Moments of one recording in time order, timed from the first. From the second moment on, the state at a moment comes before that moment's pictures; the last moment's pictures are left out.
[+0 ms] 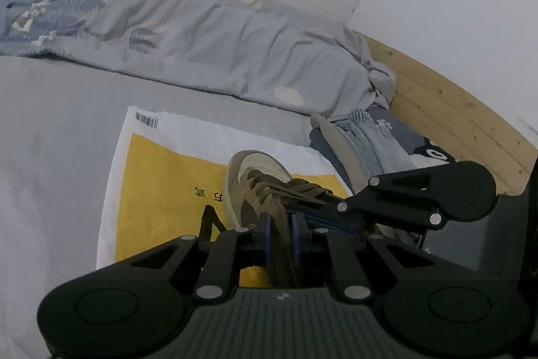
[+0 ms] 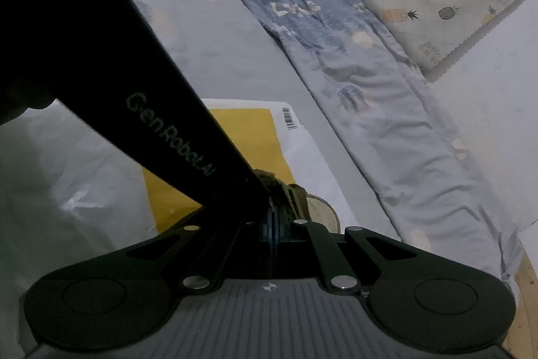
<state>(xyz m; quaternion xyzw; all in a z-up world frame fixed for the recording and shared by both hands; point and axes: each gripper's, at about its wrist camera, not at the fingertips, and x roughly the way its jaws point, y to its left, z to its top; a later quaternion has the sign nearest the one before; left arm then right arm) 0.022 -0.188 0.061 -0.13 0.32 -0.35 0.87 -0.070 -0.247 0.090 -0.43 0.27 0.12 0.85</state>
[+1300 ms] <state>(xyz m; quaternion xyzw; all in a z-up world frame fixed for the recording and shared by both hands) 0.024 -0.176 0.062 -0.17 0.31 -0.36 0.86 -0.087 -0.254 0.102 -0.42 0.28 0.12 0.86</state>
